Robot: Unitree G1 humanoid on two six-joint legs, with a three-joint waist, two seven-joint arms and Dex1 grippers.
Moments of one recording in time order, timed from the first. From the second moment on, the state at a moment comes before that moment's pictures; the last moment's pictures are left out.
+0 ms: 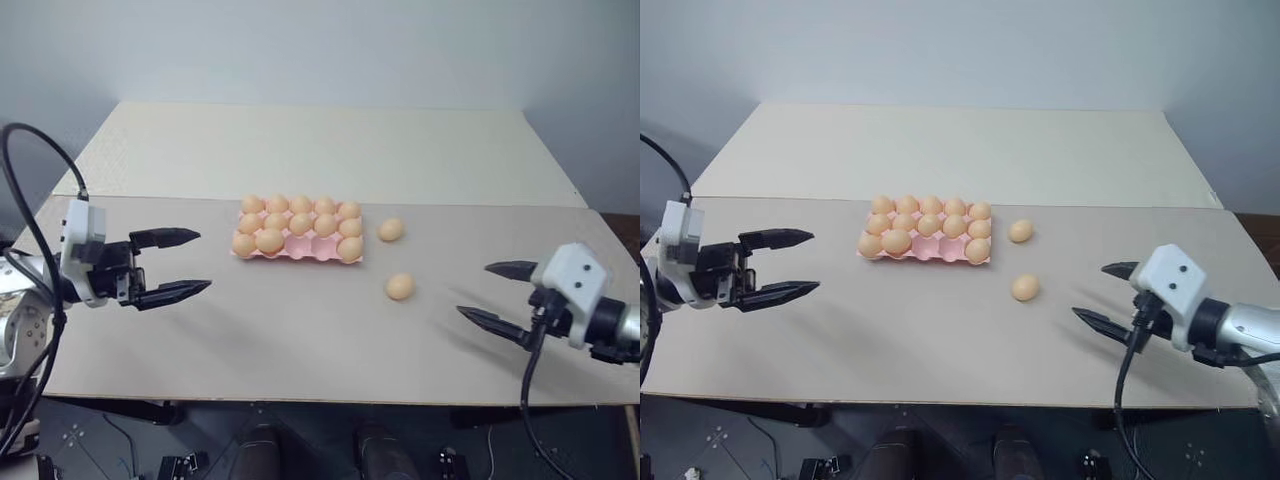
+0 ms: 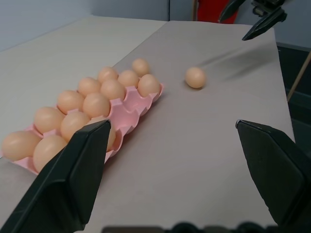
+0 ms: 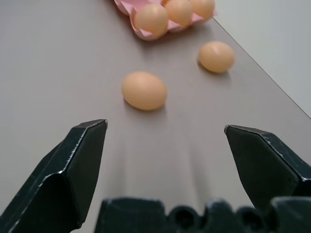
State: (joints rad) left arm -0.27 0.90 0.33 -0.02 -0.65 0.31 -1.39; right arm 0.02 -0.92 -0.33 -0.56 0.44 0.58 0.88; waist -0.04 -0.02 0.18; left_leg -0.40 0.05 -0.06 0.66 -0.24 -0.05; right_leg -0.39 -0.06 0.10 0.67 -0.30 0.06
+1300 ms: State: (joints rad) left arm -0.19 0.89 0.29 -0.15 -0.65 0.33 -1.30; right arm -0.29 -0.68 0.13 -0.15 0.10 0.37 0.79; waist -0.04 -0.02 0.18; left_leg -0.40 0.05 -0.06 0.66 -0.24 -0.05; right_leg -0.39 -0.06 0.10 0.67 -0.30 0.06
